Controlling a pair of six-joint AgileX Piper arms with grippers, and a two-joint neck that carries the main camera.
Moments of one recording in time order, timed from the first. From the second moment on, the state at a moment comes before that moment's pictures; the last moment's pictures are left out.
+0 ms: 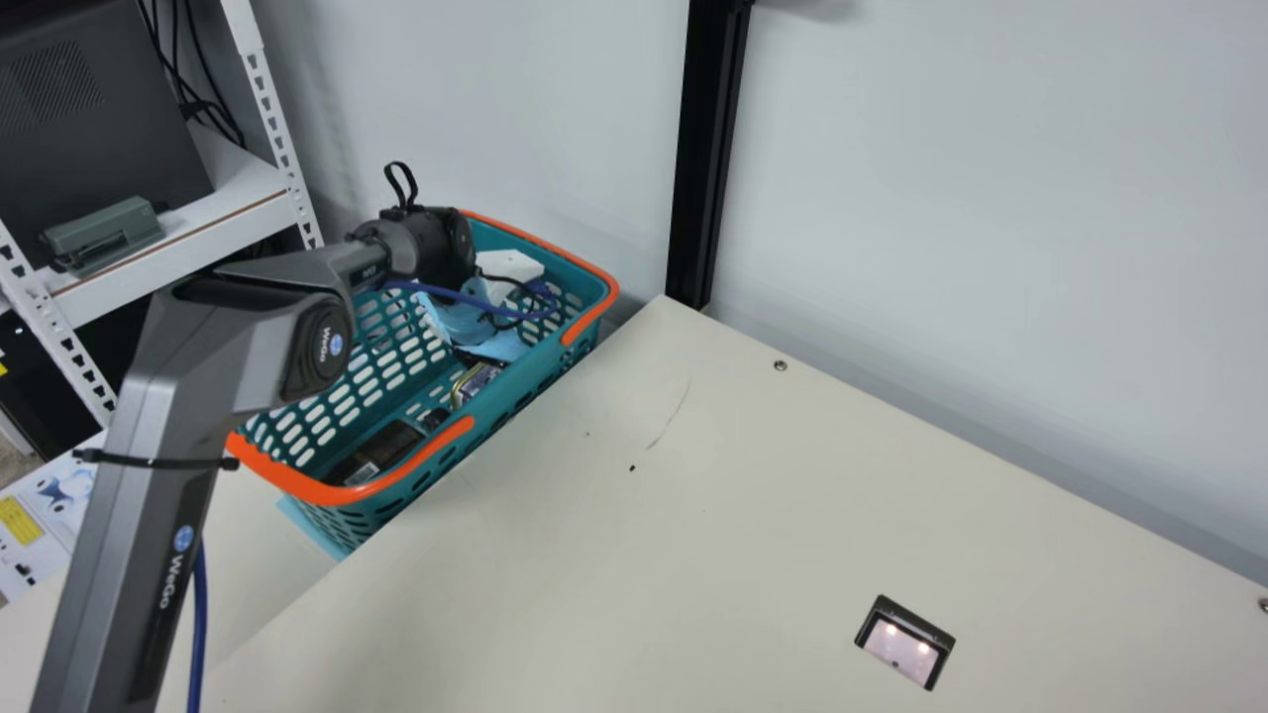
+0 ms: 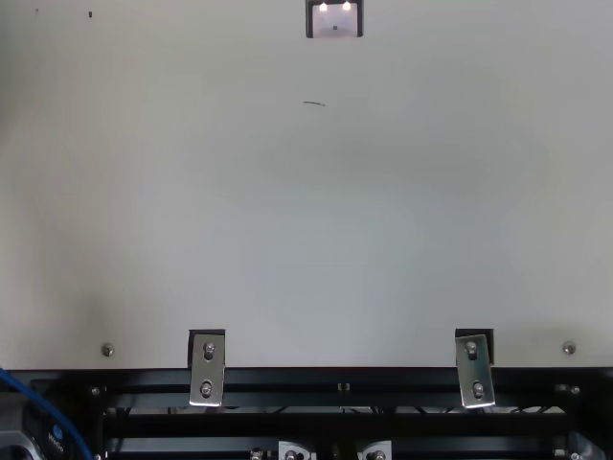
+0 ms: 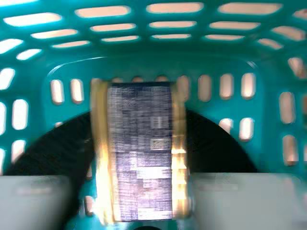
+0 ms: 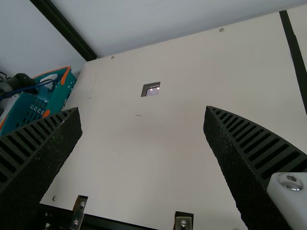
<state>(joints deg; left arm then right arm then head) 26.1 151.1 -118.7 -6.4 50.1 30.9 12.9 25.3 -61.2 10.5 70.0 19.8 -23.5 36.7</state>
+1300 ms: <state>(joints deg) 32.3 86.6 -70.5 -33.6 37.5 35.8 12.9 25.3 -61.2 10.5 70.0 19.8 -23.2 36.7</state>
